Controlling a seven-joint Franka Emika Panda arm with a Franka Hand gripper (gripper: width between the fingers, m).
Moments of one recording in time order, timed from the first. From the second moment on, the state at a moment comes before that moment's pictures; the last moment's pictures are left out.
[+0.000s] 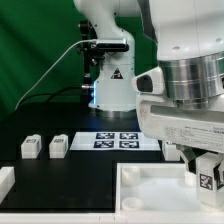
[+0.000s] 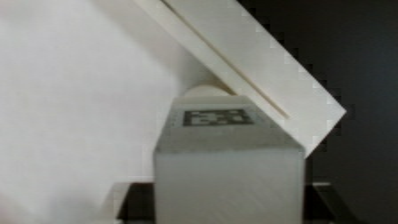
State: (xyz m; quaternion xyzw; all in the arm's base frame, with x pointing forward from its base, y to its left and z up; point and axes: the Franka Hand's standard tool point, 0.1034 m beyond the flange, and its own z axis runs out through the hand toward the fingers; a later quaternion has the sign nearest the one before) arm 0.634 0.106 0.076 -0.91 0.41 0.03 0.08
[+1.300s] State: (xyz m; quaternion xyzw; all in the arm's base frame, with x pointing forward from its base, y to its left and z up) arm 0.622 0.119 0.077 -0.99 -0.10 -0.04 0.07
